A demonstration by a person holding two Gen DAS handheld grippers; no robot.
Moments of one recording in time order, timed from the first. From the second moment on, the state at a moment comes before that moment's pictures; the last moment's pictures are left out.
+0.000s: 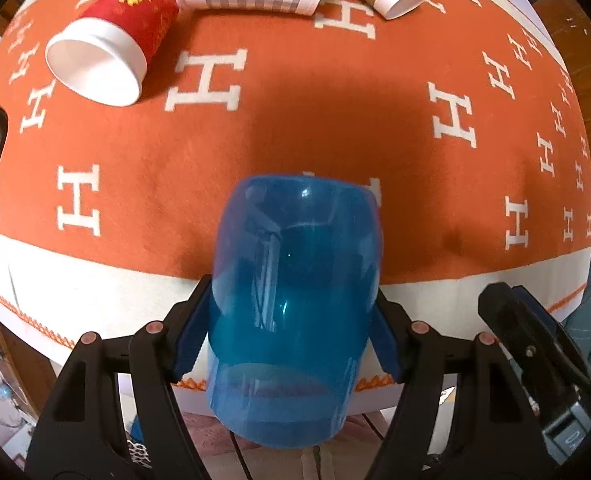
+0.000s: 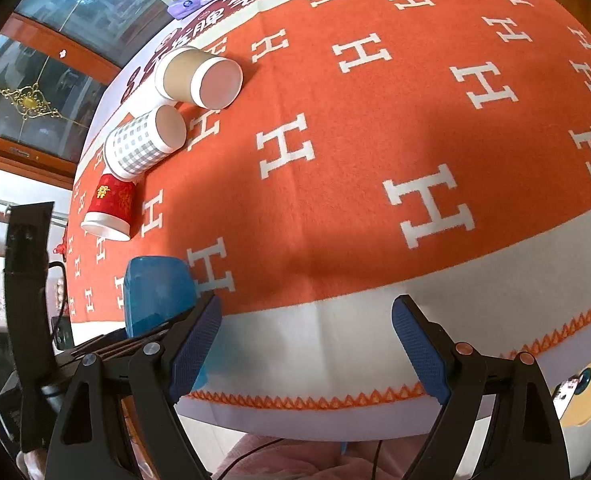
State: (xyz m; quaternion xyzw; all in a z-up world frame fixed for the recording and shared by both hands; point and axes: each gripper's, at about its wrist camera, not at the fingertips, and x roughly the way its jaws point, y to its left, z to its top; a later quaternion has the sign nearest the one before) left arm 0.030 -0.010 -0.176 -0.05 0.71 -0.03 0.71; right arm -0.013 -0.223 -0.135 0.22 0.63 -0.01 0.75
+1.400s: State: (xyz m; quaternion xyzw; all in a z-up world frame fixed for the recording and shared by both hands) left arm 0.020 0.008 -0.107 -0.02 0.66 -0.06 0.75; right arm -0.026 -0.209 -0.092 0.20 0.60 0.02 0.78
